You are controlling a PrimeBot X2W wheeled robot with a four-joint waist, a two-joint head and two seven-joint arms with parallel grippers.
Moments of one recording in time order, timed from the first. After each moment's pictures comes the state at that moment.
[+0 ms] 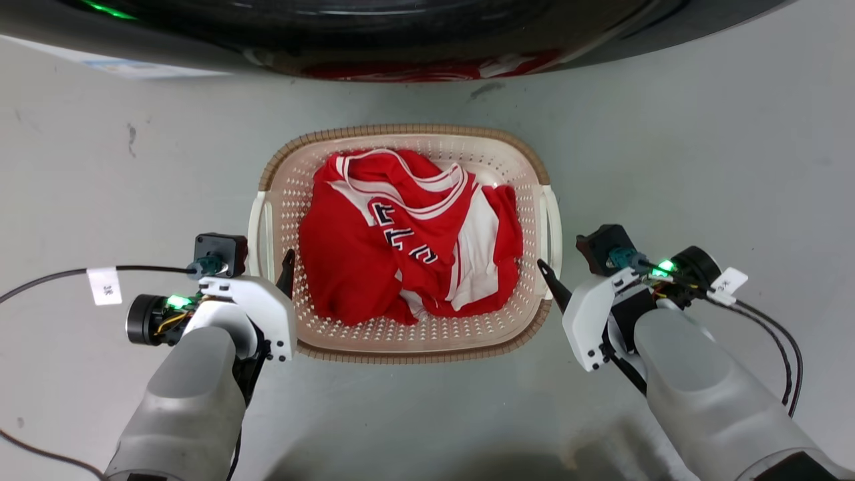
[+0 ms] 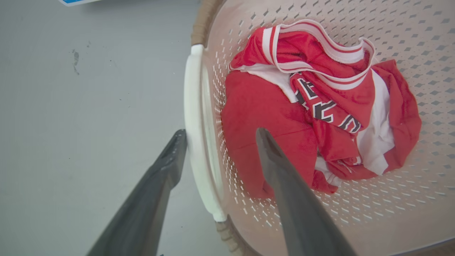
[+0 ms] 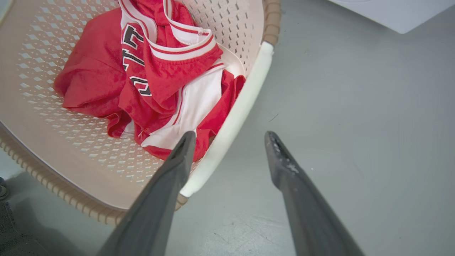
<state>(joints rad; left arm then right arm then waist) -0.77 0.17 -0.27 1.22 -0.26 -0.13 -0.26 -0.79 -0.05 0.50 1.19 0.10 0.13 -0.23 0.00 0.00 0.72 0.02</state>
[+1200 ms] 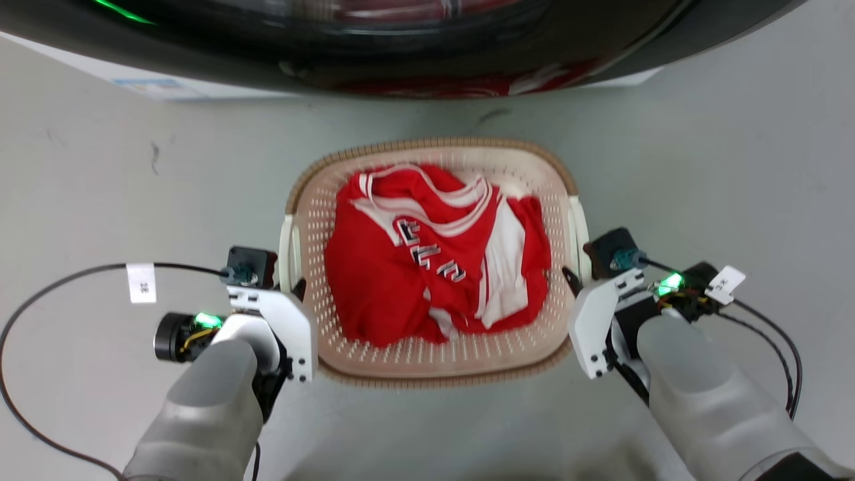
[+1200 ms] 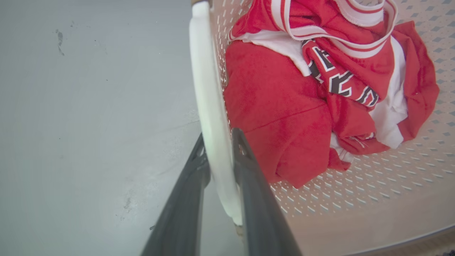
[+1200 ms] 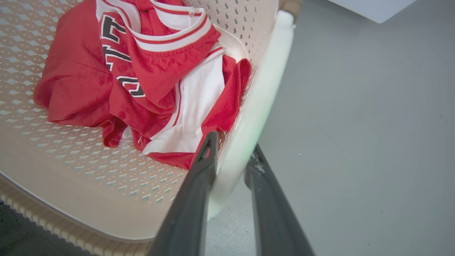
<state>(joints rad) -0.78 0.17 -0.58 1.24 -0.54 -0.13 -0.16 -0.82 -0.06 0.62 1.24 0.27 0.13 -0.15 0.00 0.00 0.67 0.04</state>
